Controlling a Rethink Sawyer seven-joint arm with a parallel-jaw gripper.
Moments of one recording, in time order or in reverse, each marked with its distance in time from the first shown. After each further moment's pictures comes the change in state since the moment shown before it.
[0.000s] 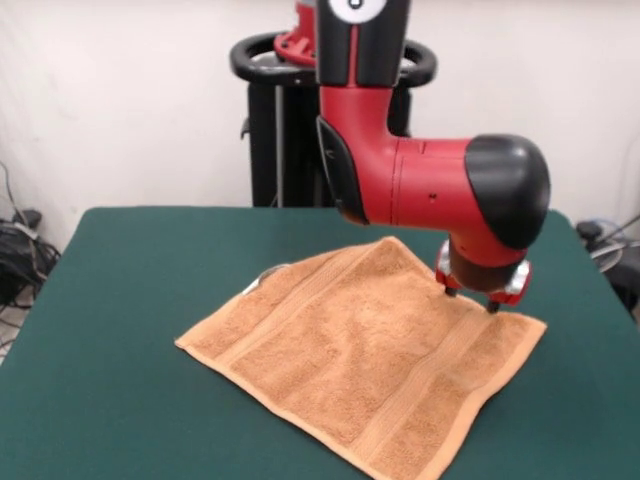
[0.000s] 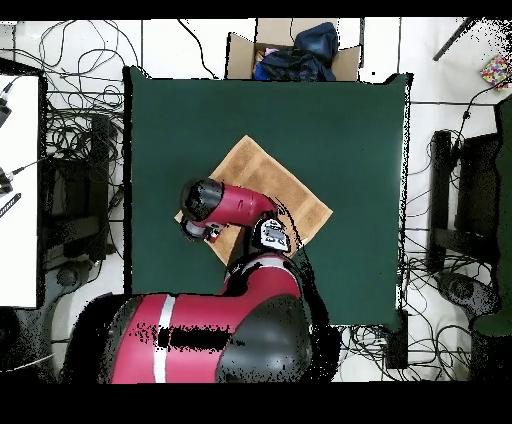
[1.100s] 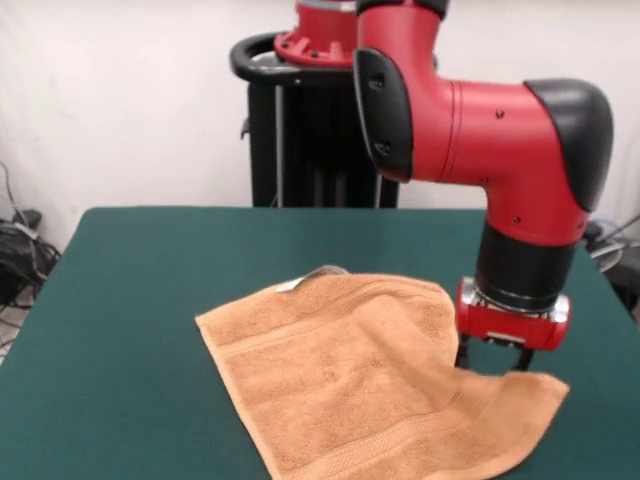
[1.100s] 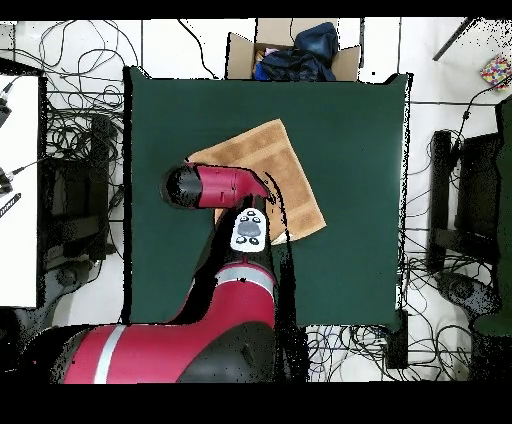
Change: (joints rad) arm 0.094 -0.080 -0.093 -0.122 -0.111 -0.375 0.000
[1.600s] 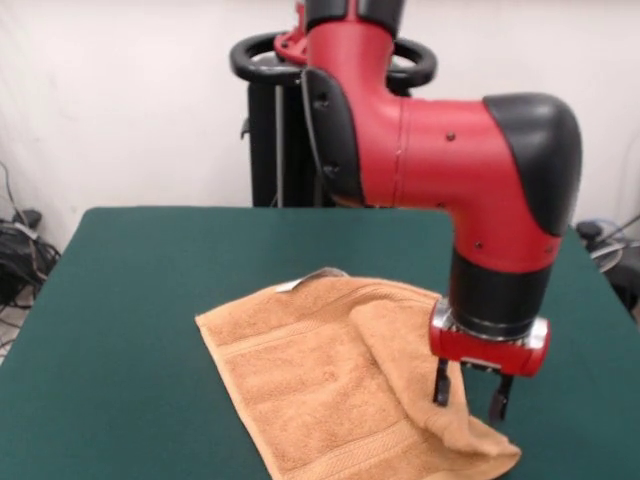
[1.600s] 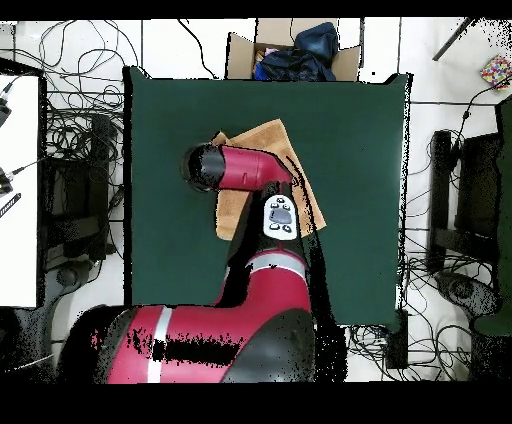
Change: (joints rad) arm -0.104 0.030 0.071 -0.085 0.000 0.092 0.000
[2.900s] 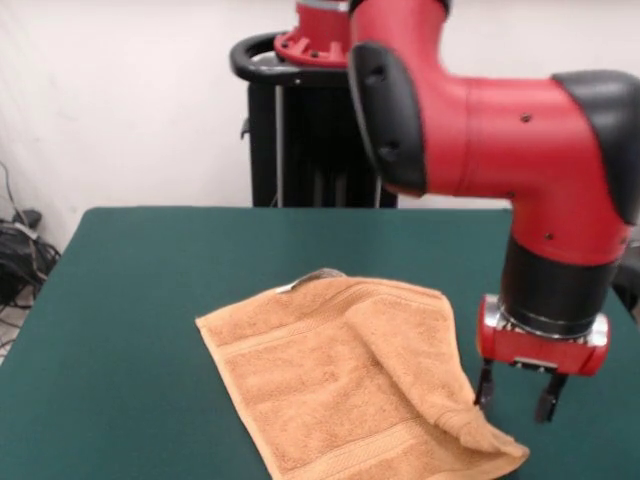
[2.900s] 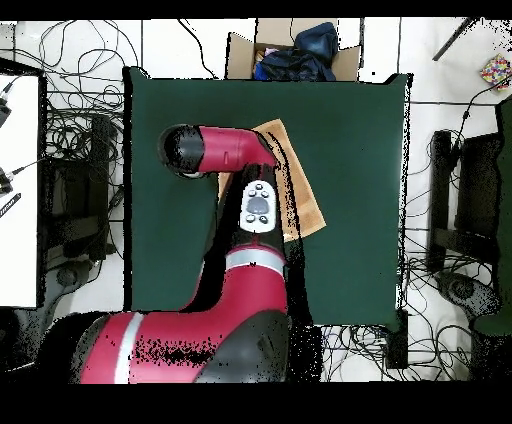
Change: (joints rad) arm 0.089 0.004 -0.049 -0.145 -0.031 0.149 0.000
